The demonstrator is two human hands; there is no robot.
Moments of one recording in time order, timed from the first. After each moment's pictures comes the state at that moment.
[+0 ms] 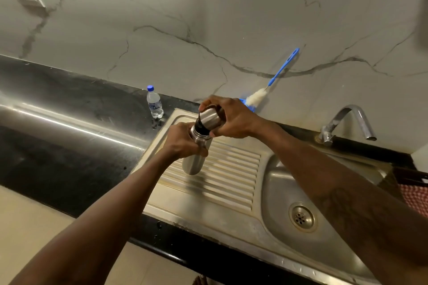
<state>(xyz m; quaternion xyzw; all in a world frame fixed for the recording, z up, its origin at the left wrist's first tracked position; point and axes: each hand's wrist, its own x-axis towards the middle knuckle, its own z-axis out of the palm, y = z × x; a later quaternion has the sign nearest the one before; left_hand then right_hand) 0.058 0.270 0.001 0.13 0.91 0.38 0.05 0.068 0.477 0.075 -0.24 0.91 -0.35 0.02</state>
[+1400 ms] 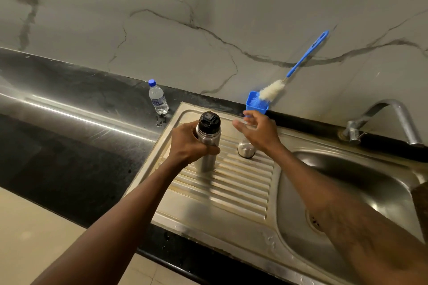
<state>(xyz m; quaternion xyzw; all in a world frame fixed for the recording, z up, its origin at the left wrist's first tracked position) 0.037 0.279 -0.018 0.07 0.89 0.46 0.04 0.032 0.518 -0.044 0.09 0.87 -0.48 -0.04</state>
